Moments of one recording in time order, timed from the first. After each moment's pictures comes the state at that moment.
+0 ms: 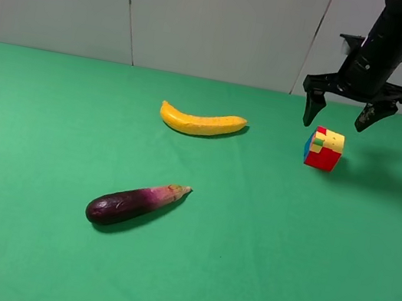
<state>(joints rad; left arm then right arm) -0.12 -0.01 -0.49 -0.01 1.06 0.02 0.17 2.06 -1.68 0.00 1.13 0.11</state>
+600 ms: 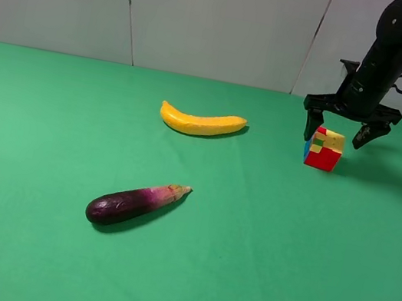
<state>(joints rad) -0.12 -0.01 -0.49 -0.01 1.06 0.02 0.11 2.16 -1.68 0.01 1.05 0.12</state>
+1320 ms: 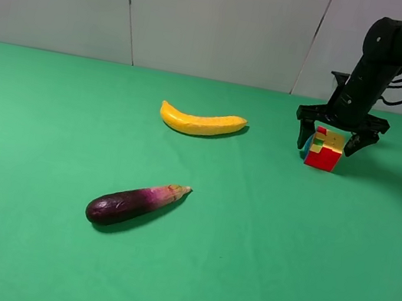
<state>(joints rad) -0.12 -0.01 -0.49 -0.01 1.06 0.02 0.11 2.22 -1.68 0.01 1.00 0.12</state>
